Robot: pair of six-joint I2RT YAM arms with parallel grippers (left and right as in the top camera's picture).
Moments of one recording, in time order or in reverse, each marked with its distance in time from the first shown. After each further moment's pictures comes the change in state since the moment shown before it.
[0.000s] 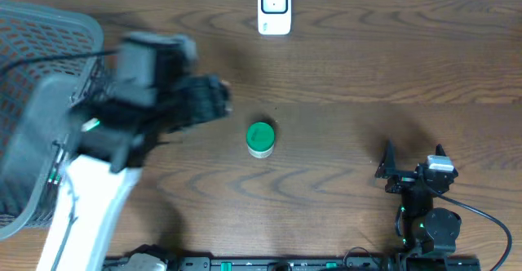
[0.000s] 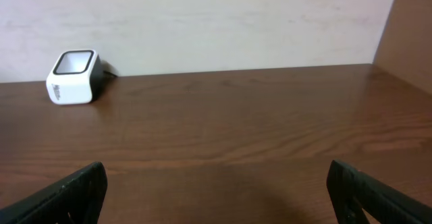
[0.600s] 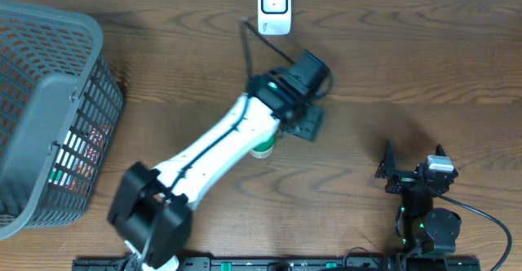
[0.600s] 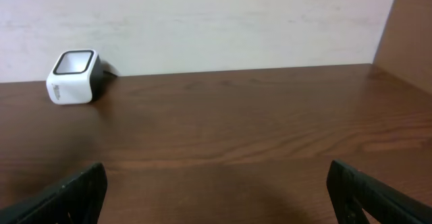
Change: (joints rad) left arm -0.423 0.540 -0.004 0.277 -0.084 0.259; right arm 0.000 0.000 0.000 0.000 0.000 0.000
